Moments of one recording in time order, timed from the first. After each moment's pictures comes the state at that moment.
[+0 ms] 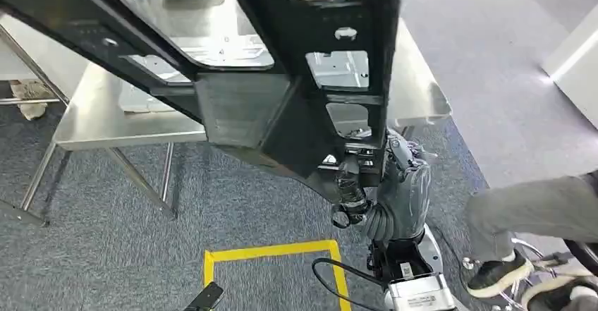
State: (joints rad) left arm -0.19 0.02 -1.01 -0.22 0.63 0.23 -0.22; right arm -0.25 -0.19 0.67 -2.11 0.35 -0.60 -0.18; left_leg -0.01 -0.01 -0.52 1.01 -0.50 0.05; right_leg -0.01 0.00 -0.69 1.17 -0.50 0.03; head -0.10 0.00
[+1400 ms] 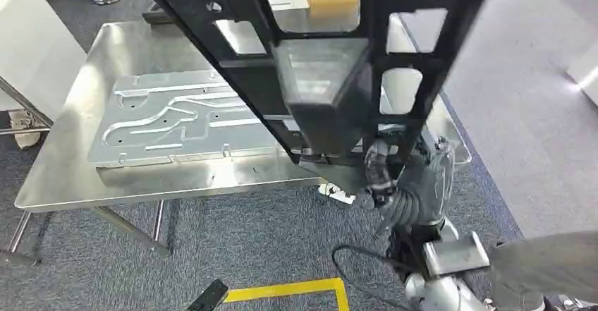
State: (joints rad) left arm -0.19 0.04 -1.01 -0.22 0.64 0.21 -0.23; right arm -0.23 -0.26 0.57 -2.11 0.22 -0.55 -0.13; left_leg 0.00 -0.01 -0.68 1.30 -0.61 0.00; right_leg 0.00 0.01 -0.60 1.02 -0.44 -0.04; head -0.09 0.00
